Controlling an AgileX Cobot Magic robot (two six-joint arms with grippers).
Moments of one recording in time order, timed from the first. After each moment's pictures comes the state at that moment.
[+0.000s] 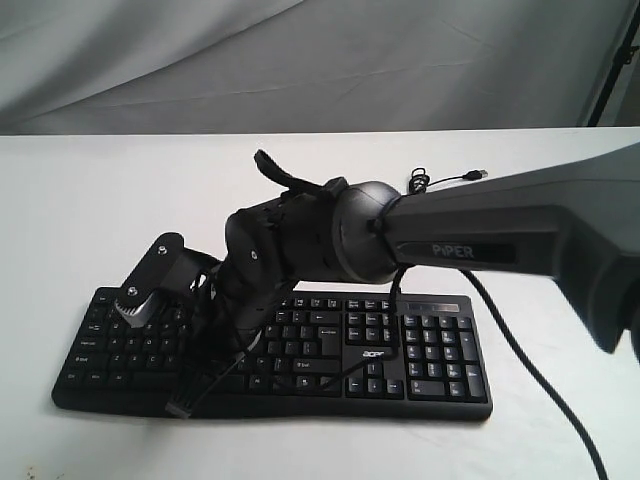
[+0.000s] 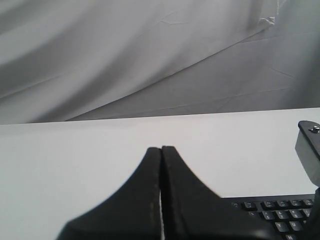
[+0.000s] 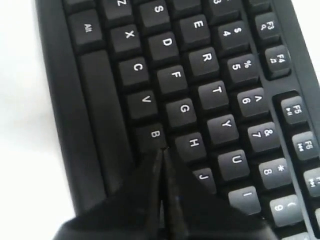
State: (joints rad) left arm 0.04 0.00 0.00 0.03 0.16 -0.02; right arm 1.04 2.16 -1.47 0.27 0.55 -0.56
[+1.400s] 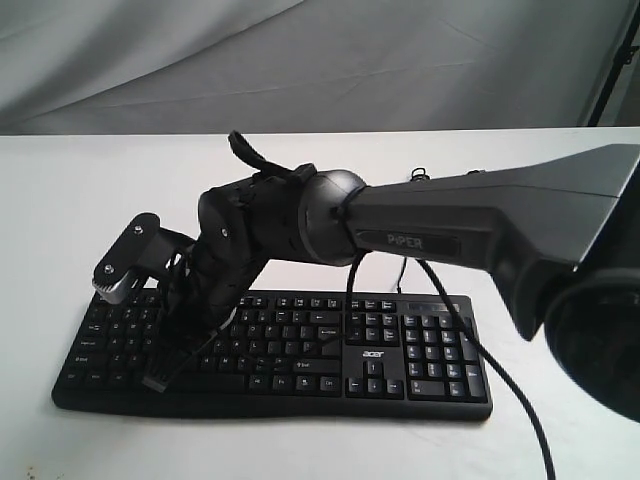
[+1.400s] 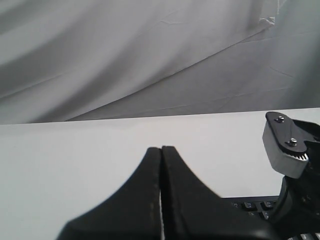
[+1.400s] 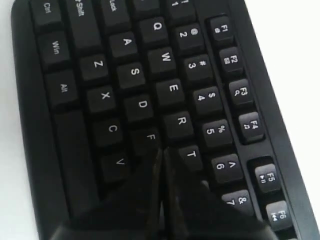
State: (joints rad) left arm 0.04 0.00 0.00 0.03 0.16 -0.02; right arm 1.03 2.26 -1.66 0.26 0.62 -0.57
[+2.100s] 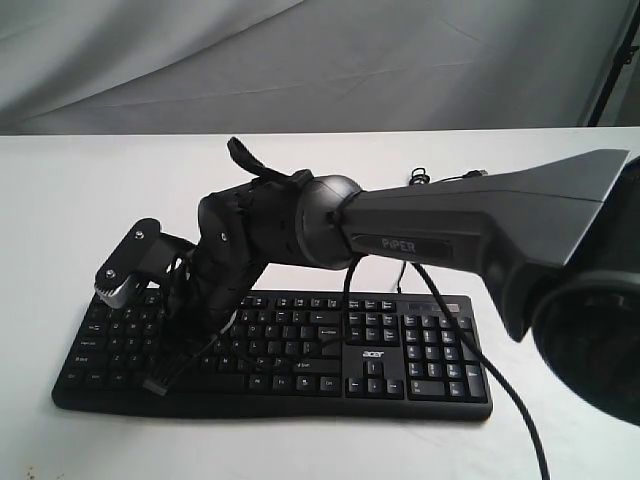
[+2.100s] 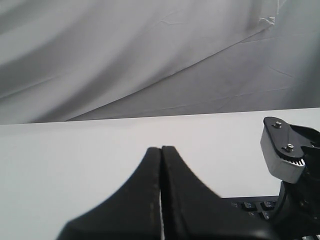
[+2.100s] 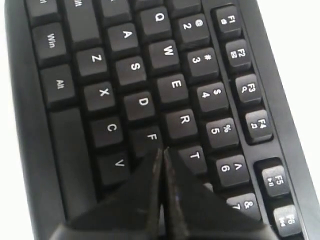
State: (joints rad) left arm 0.04 0.00 0.00 0.03 0.16 -0.02; right arm 1.03 2.28 -1.67 0.26 0.62 -0.57
